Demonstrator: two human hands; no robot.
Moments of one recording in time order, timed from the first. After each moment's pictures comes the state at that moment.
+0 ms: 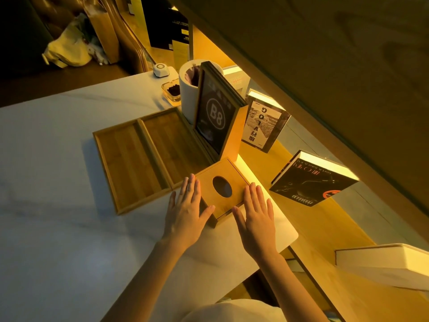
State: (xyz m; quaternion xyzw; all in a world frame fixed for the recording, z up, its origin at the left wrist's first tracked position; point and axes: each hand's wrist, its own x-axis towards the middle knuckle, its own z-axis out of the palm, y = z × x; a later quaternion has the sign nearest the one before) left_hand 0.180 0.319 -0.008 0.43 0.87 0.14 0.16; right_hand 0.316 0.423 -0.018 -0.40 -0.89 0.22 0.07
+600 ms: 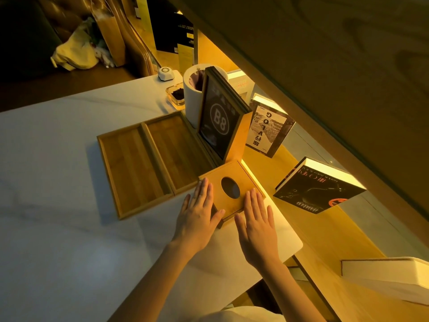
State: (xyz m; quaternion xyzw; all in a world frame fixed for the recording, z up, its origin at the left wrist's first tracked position) left_hand 0.185 0.338 -0.014 0.46 0.86 0.15 0.17; right_hand 0.316 0.424 -0.021 -0.37 -0.90 0.22 0.04
